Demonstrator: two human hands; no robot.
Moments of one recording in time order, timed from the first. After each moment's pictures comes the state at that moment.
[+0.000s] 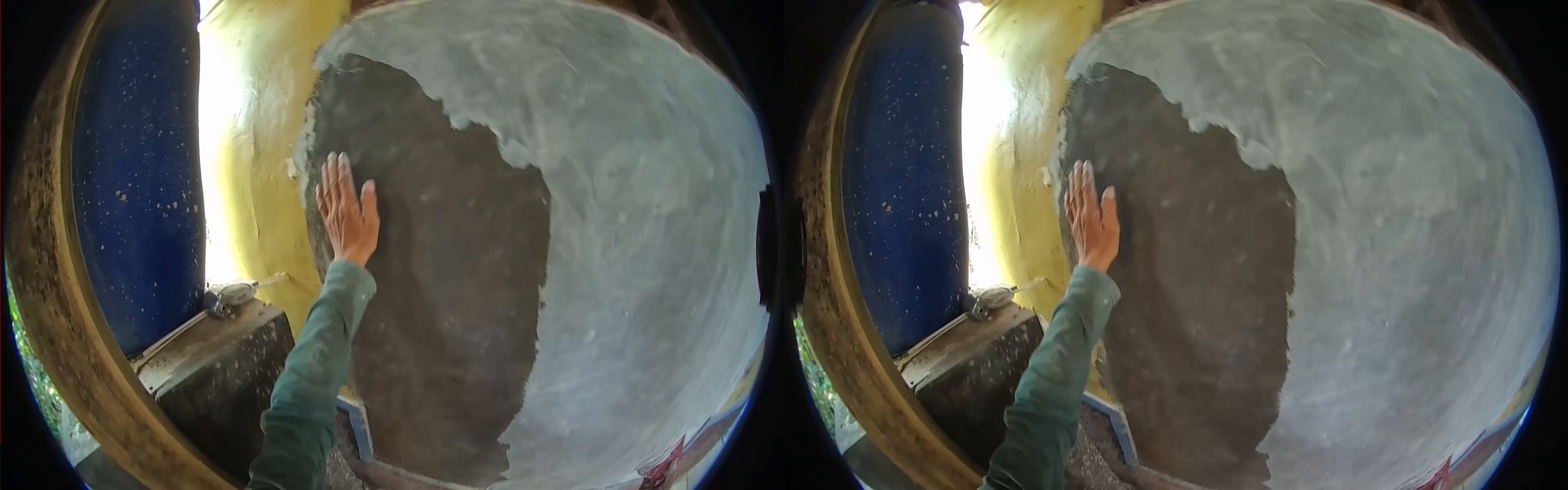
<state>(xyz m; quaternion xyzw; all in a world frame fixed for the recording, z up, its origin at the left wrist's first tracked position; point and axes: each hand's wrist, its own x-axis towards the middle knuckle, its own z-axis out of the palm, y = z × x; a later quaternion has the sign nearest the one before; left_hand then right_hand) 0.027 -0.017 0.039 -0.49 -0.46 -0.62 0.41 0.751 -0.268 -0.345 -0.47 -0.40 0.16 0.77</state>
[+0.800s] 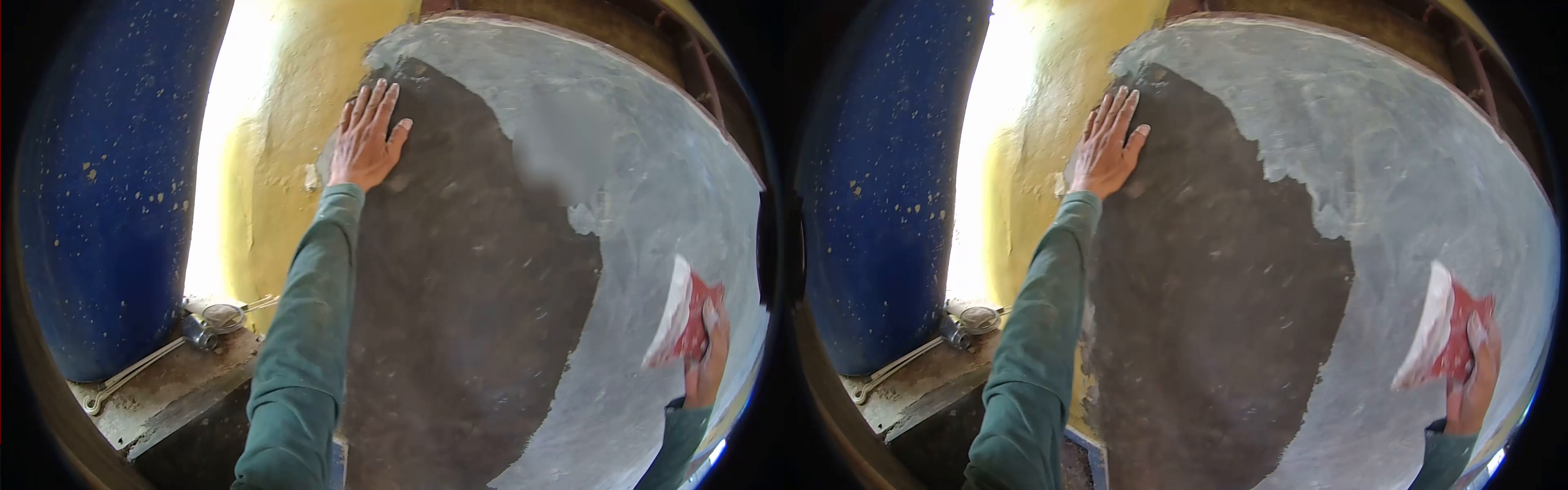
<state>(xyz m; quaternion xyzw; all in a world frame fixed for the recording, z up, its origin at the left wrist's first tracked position) -0.066 0.020 0.186 -0.53 -0.43 -0.54 0.49 0.523 -0.142 0.045 -0.20 -0.55 0.20 0.78</state>
